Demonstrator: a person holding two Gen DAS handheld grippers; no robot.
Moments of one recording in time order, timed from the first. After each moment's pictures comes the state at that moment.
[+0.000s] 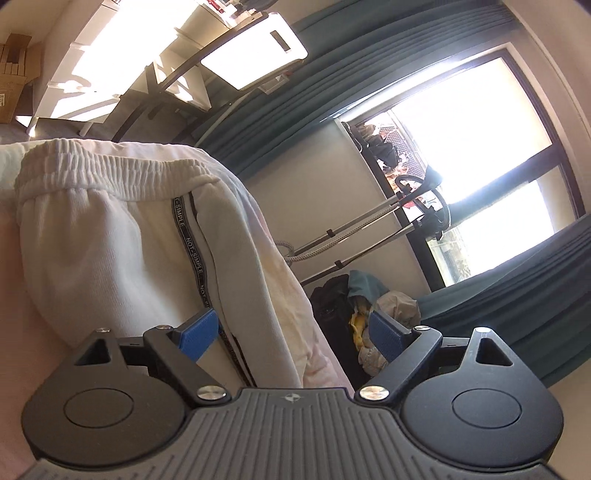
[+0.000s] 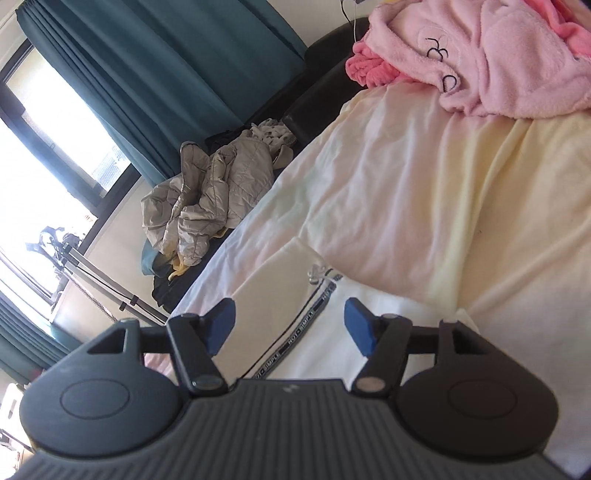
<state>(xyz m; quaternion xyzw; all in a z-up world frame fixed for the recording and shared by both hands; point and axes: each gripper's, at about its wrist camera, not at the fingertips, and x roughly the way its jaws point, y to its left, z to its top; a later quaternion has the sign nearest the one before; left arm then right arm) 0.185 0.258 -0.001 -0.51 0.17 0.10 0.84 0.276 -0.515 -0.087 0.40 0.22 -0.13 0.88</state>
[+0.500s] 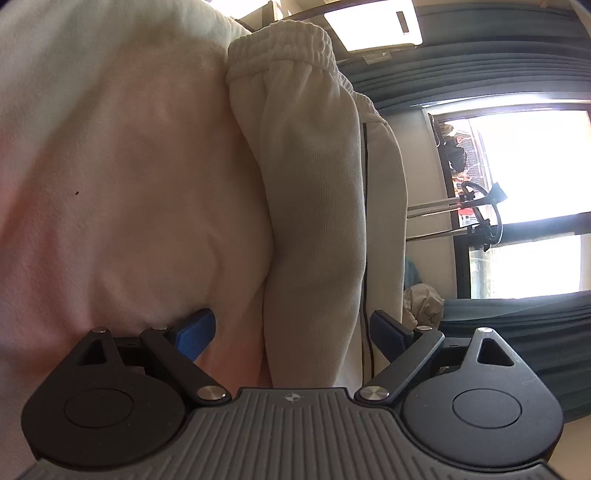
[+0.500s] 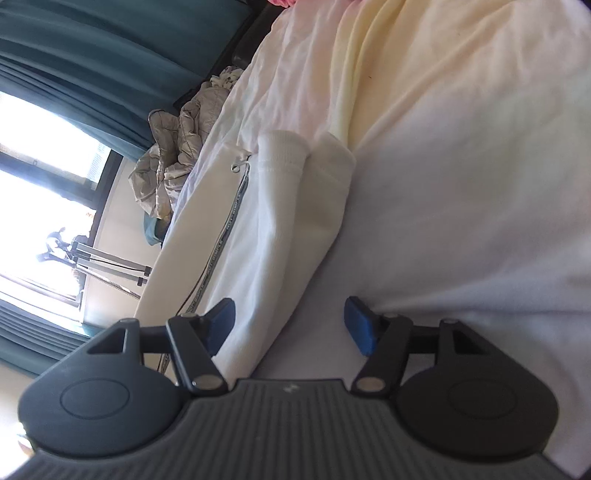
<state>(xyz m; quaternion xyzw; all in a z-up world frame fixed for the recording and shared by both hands) 0.134 0.278 -0.091 -0.60 0.22 0.12 0.76 0.210 -0.515 -0.157 0.52 0.27 -0.10 0.81</state>
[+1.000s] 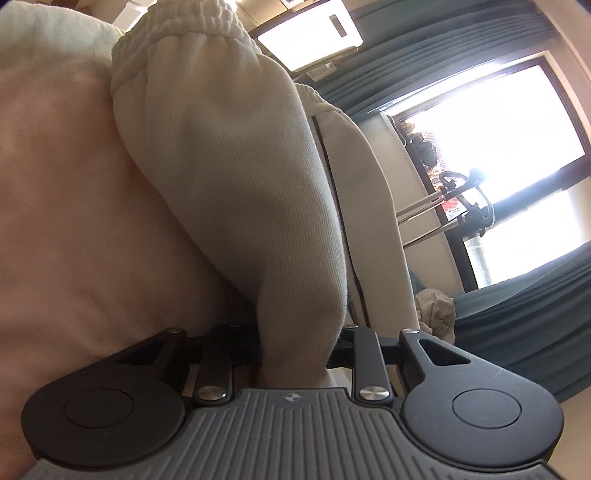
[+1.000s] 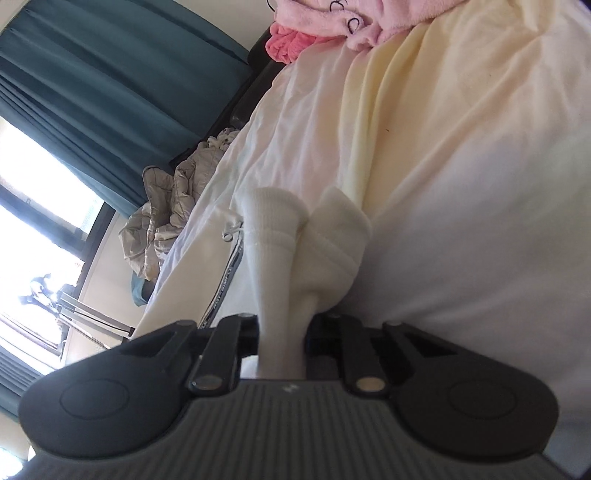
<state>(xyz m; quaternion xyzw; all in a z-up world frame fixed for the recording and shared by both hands) 0.187 0.264 -0.103 -0.53 0.18 0.13 0.82 0.253 -0.512 -0.165 0.48 0.18 -0.17 0.84</state>
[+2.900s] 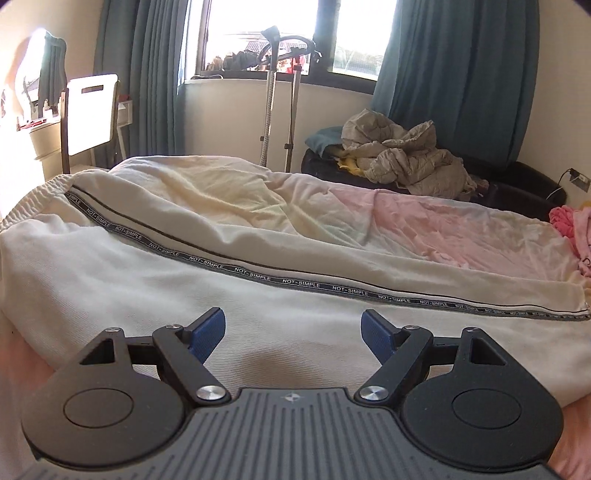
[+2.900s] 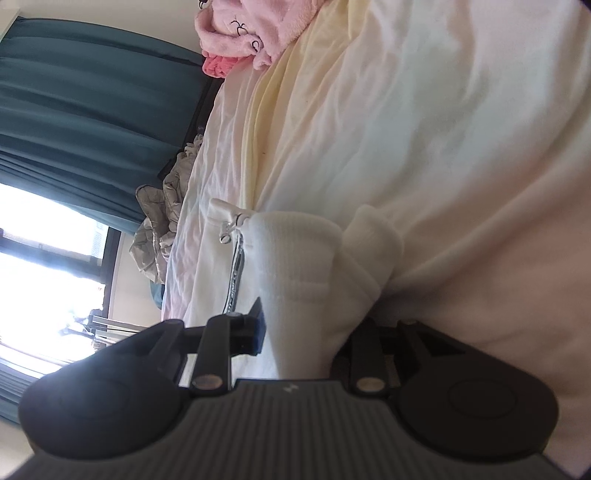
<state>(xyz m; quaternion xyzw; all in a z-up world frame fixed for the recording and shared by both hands) 0.106 0.033 -0.043 -0.02 0.29 0.00 0.96 0.094 -0.543 -0.178 0.59 0.19 -0.16 0.77</state>
